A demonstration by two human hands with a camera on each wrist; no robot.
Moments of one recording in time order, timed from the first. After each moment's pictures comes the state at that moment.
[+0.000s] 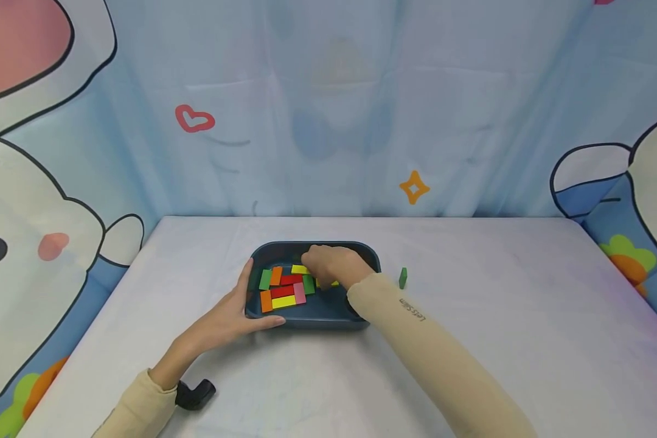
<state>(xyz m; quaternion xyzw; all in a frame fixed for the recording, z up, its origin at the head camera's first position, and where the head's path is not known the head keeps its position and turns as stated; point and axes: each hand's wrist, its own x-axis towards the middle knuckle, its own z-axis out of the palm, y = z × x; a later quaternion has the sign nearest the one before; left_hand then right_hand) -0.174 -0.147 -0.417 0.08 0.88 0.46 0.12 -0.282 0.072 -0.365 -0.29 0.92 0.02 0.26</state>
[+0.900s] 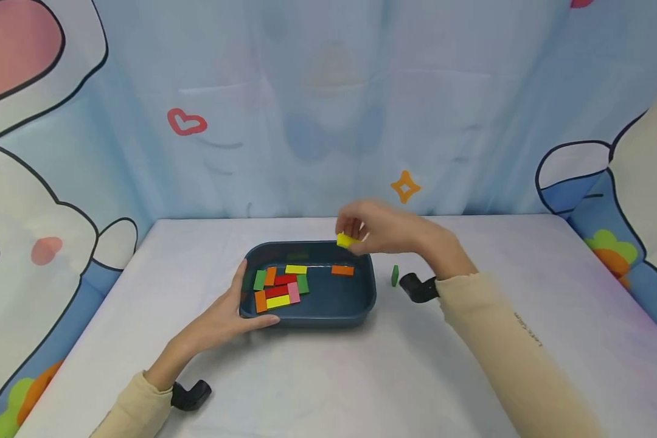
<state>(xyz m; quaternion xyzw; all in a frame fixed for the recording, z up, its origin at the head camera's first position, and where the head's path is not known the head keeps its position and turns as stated) -0.171 -0.144 -0.416 0.06 0.89 0.44 0.12 -0.246 0.185 -0.278 -0.37 0.89 -0.25 0.09</state>
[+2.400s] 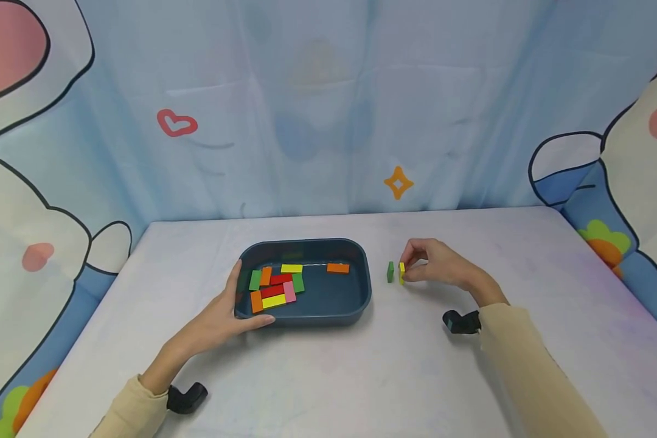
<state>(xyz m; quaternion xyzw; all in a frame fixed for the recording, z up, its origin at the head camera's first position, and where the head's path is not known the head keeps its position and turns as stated) -0.170 -0.143 -0.416 0.06 0.89 0.44 0.13 -0.254 0.306 -0.405 -0.20 0.87 -0.44 0.13</state>
